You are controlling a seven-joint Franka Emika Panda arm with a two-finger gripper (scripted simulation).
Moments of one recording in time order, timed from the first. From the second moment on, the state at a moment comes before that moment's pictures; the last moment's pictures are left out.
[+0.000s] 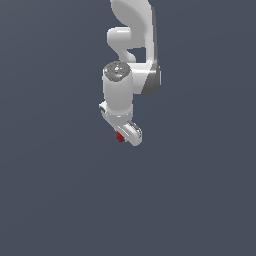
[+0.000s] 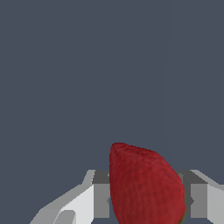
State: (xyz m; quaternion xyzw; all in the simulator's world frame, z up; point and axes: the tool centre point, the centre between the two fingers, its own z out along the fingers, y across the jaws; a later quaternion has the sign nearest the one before) arm -0.019 -0.028 0.154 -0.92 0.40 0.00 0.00
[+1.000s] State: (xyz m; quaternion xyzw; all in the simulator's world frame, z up) arm 0.011 -0.140 0.326 -0.92 0.40 0.00 0.00
